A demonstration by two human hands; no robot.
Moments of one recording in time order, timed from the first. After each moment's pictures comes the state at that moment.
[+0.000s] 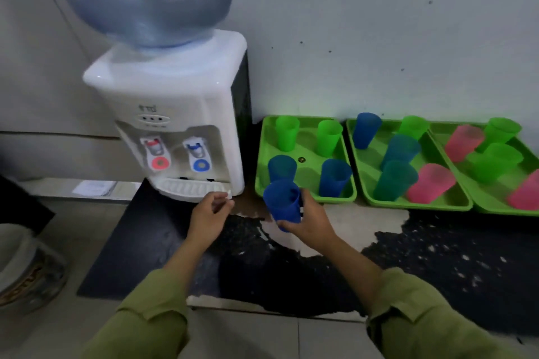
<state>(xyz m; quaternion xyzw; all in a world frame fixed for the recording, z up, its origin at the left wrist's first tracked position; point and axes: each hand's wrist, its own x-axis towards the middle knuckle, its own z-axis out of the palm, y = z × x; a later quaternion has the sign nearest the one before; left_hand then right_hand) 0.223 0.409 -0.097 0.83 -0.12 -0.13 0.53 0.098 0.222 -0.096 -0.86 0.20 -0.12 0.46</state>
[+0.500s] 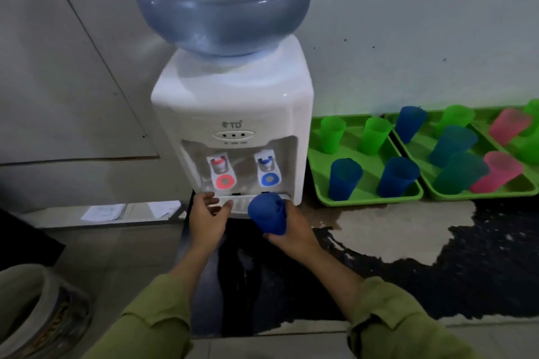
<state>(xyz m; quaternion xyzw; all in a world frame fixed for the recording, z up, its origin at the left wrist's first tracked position) 0.354 0.516 -0.093 0.82 -0.08 -0.08 0.57 0.235 0.377 -0.119 -0.86 0.26 -0.11 0.43</state>
